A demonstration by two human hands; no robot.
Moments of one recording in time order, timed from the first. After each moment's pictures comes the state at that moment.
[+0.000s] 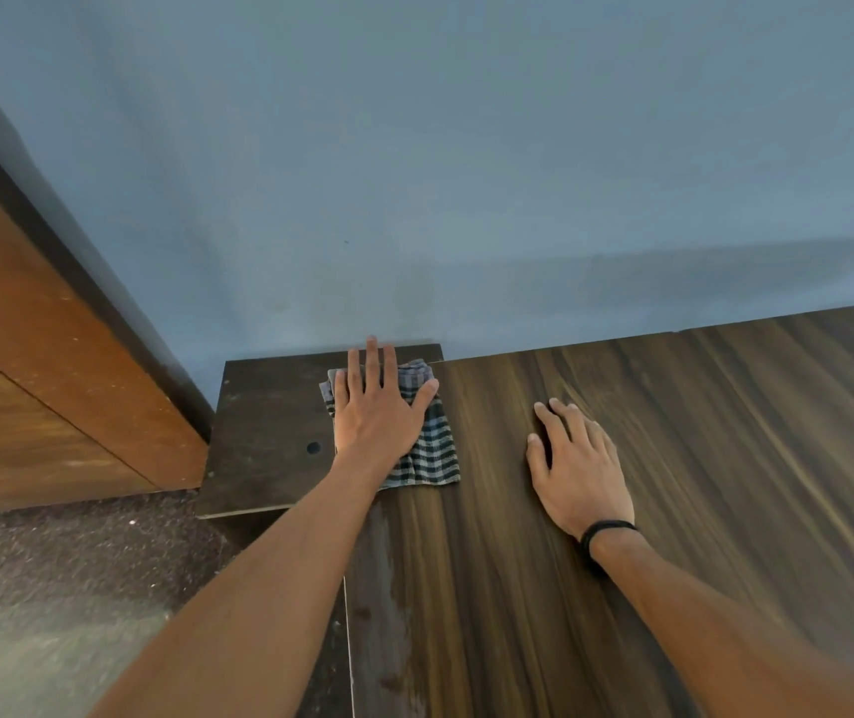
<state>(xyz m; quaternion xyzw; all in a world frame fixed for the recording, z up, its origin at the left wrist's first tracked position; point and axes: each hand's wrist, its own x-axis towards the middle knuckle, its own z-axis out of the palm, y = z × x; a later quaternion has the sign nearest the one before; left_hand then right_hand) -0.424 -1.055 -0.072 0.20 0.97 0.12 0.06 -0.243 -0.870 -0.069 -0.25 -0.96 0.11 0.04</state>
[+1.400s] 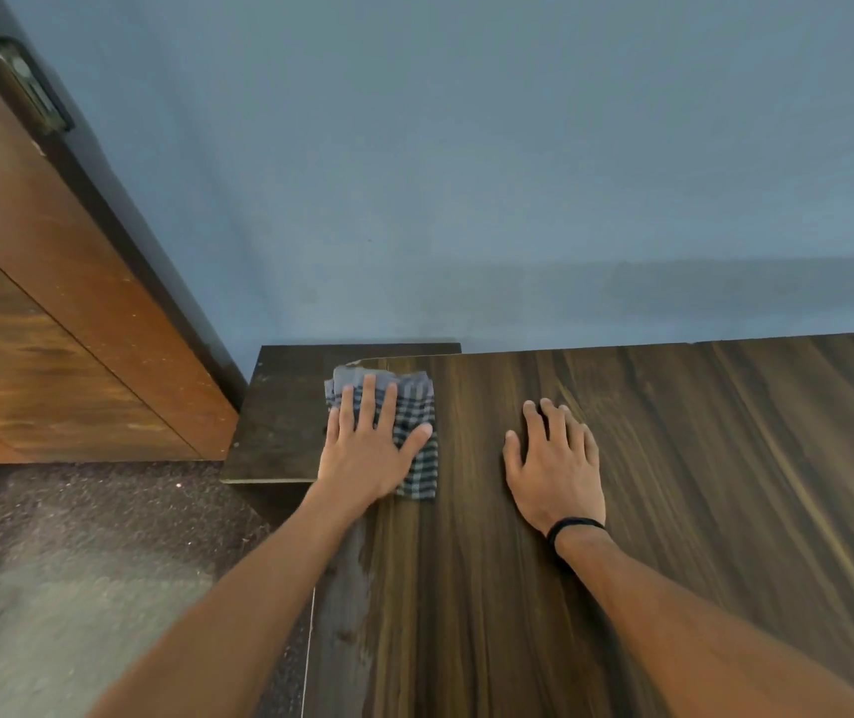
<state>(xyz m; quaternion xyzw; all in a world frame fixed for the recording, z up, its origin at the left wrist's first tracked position) -0.361 -1.080 -0.069 0.19 0.97 0.07 0.12 -0.240 -0.868 -0.061 -0.21 -0.97 0.11 0.02</state>
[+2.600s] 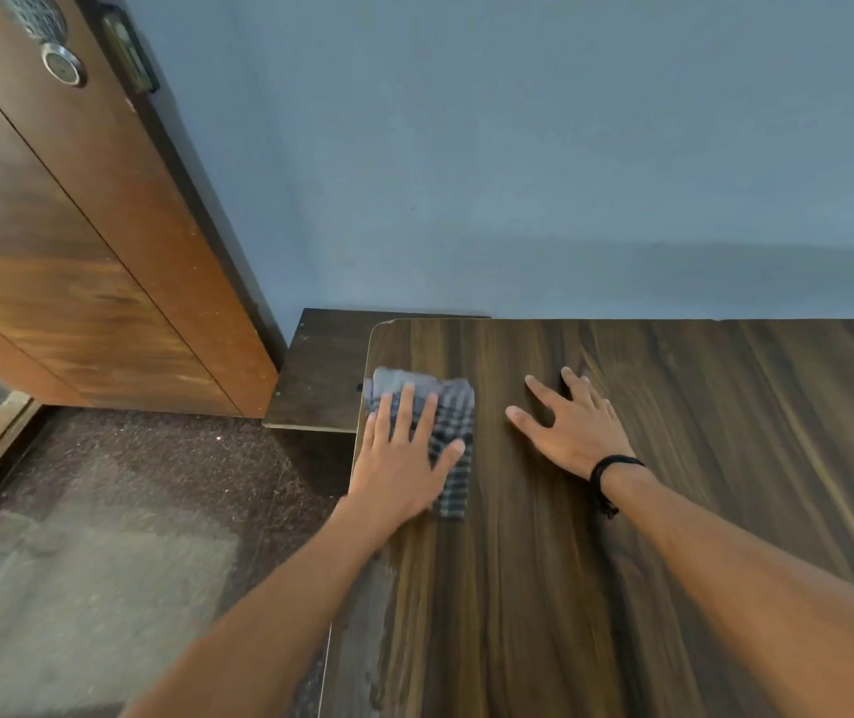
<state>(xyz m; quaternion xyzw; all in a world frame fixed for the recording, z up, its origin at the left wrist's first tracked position) -0.262 -1.102 -0.076 0.21 0.97 0.08 0.09 -0.228 -0.856 -0.049 -0.14 -0.97 0.18 -0.10</state>
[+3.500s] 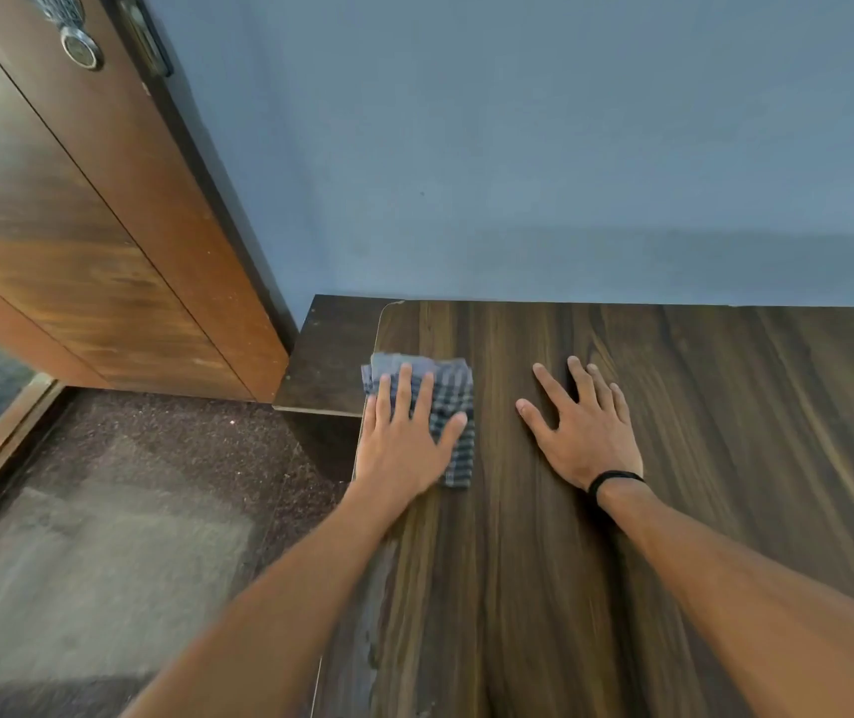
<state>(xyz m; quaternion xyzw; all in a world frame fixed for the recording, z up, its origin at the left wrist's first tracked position) -0.252 -1.094 -0.065 0.14 0.99 0.08 0.06 -0.209 -0.858 -0.071 -0.12 -0.99 0.09 -0.01</state>
